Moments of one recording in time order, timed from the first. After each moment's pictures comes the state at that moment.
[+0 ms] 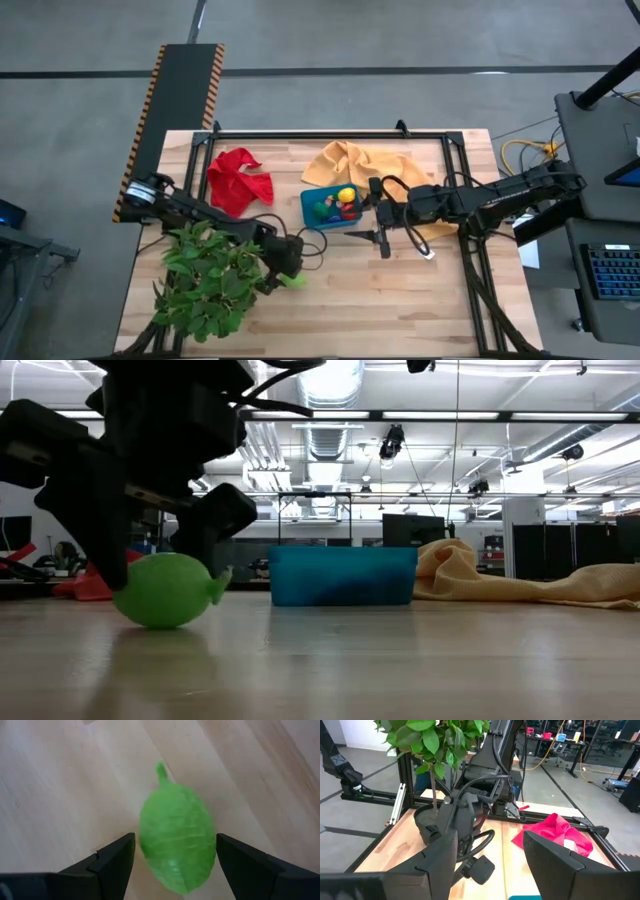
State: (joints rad) left arm -0.28 1.65 0.90 -0.31 0.23 0.17; right arm 0.21 1.23 0.91 0.15 0.11 -0.08
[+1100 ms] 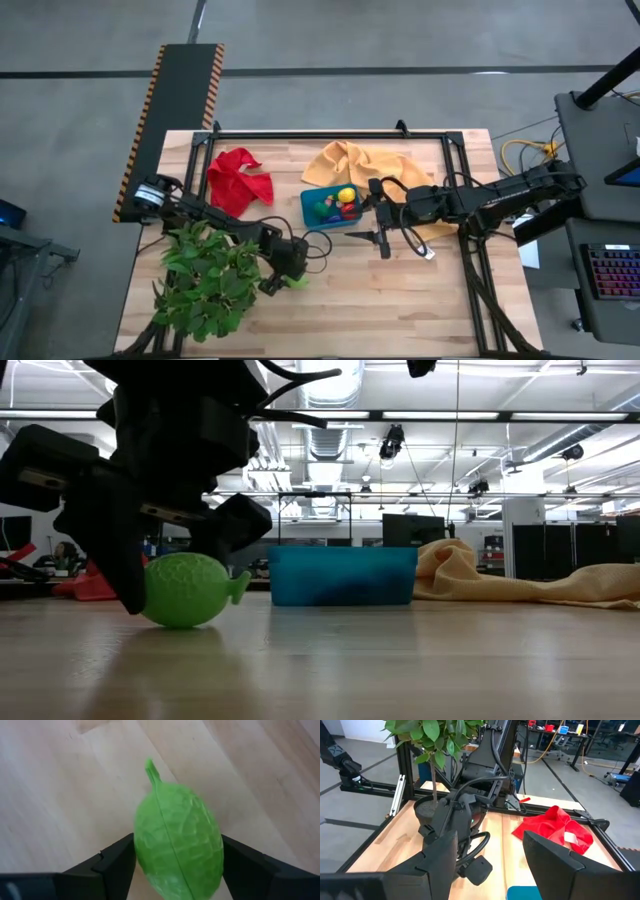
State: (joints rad) left arm -0.28 1.73 0.93 -0.27 0.23 0.23; right arm 0.21 1.23 0.91 0.11 0.11 -0.08
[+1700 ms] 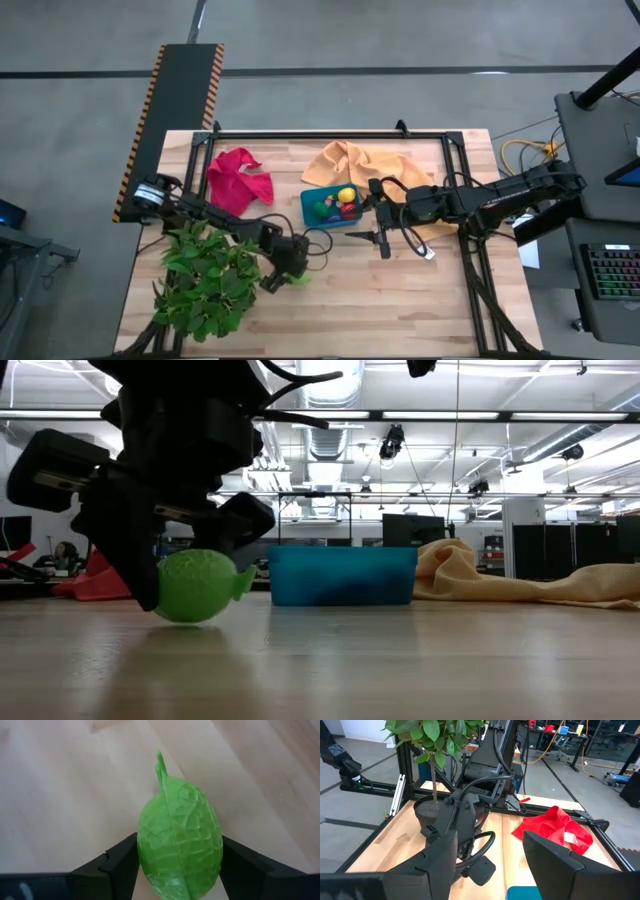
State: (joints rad) left arm -0.26 1.72 0.93 -0.28 0.22 0.24; right arm 0.21 1.23 0.91 0.11 0.11 -0.08
